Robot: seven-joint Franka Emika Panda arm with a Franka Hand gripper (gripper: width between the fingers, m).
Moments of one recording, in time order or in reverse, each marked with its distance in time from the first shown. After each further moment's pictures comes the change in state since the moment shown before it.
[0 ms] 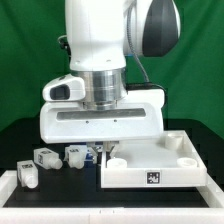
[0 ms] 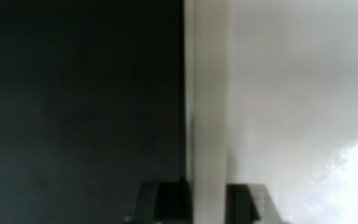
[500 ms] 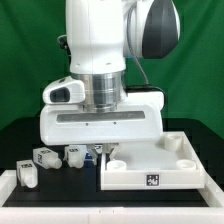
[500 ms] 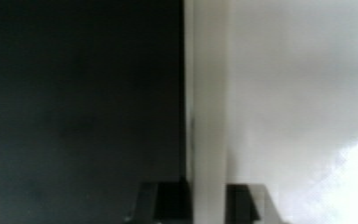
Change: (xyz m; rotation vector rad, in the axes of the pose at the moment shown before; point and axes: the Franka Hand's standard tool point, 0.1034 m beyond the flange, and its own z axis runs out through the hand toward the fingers) arm 0.001 0.001 0.014 -0.003 -0.016 0.000
